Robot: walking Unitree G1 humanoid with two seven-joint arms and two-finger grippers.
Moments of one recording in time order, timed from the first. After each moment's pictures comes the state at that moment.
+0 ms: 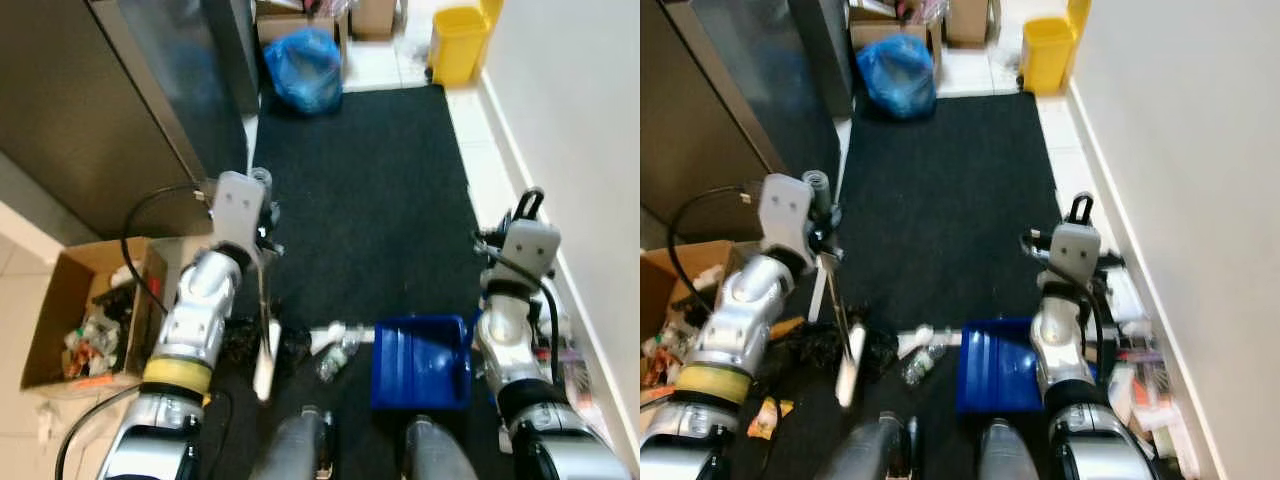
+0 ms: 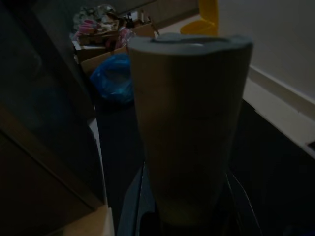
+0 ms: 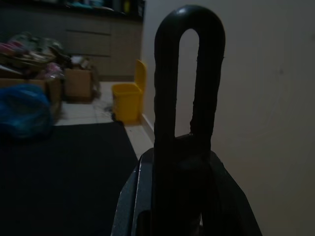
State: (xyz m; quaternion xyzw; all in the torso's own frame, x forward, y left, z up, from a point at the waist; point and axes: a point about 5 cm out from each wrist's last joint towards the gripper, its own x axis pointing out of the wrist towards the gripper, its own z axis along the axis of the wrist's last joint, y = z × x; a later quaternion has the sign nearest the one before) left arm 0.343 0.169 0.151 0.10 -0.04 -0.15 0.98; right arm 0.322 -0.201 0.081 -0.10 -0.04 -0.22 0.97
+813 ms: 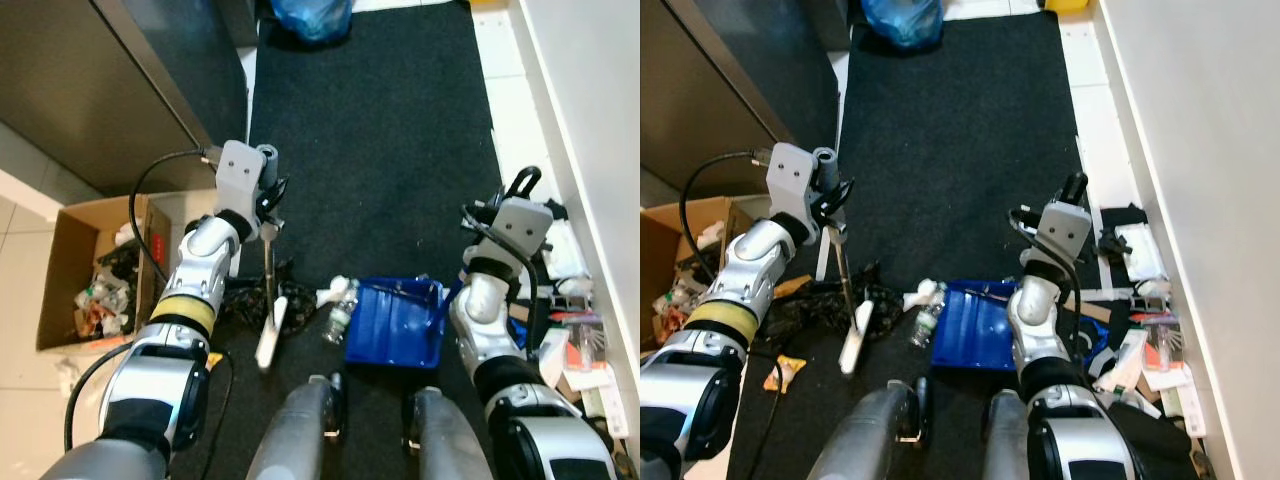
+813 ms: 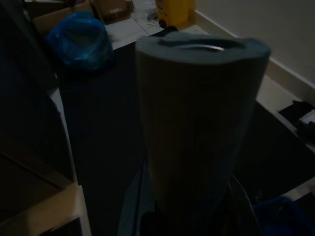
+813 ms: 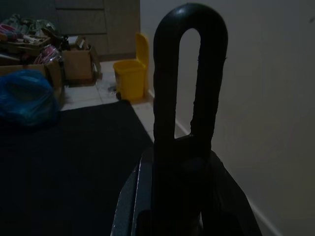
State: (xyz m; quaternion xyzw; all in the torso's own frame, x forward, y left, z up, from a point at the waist) left arm 0.377 0.162 0.151 0.04 -0.04 -0.21 0.98; right arm 0.333 -0.160 0.094 -0.03 -0.06 -0.24 0.97
